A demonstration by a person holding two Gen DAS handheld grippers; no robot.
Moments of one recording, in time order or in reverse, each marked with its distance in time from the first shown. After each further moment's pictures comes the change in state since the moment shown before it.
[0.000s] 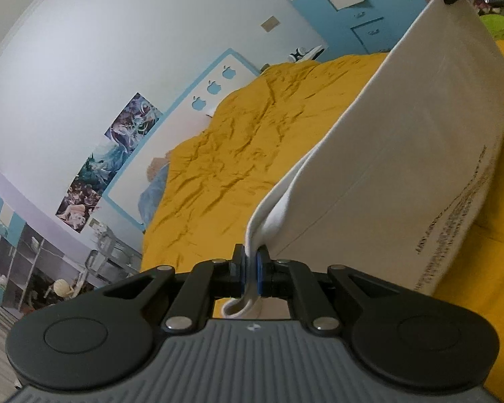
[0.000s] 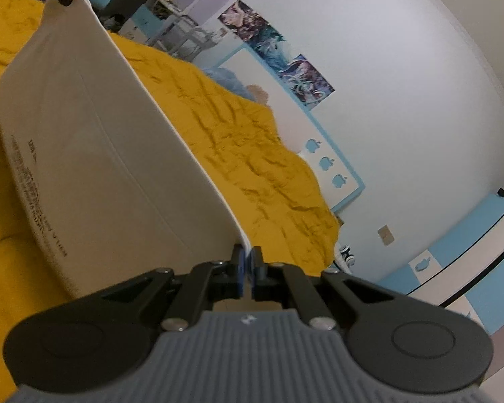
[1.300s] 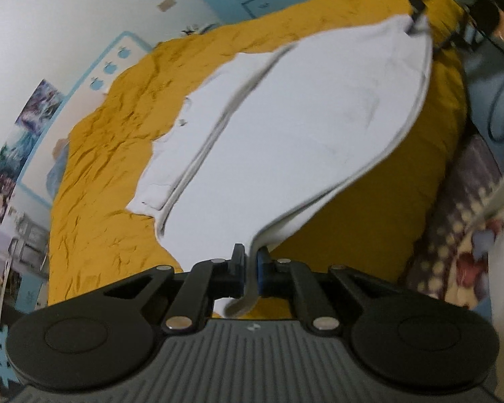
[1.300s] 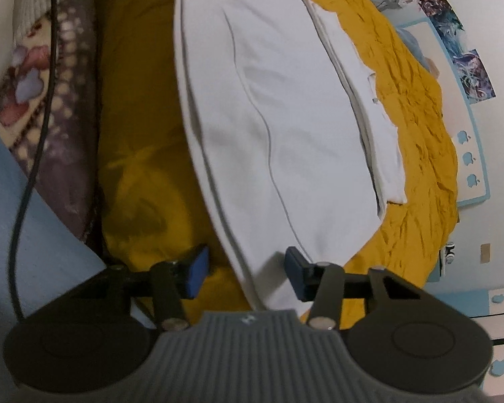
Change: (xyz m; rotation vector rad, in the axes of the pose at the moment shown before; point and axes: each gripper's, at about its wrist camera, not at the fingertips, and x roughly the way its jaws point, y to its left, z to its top) left arm -0.152 -0.155 -0.125 0.080 0.084 -0.319; right arm -0.151 0.202 -0.163 -0.383 0.218 0.471
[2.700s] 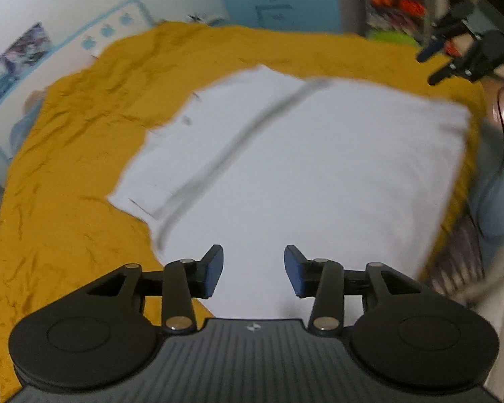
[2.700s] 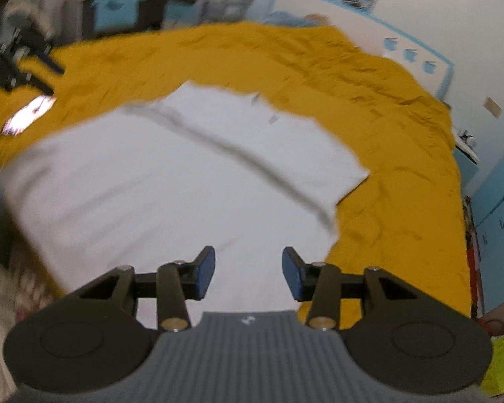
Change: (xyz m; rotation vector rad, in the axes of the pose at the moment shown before) left arm 0.026 0.108 0.032 -0.216 0.011 -0.206; right arm -0.026 -0.138 0.009 0.709 -0.170 0.141
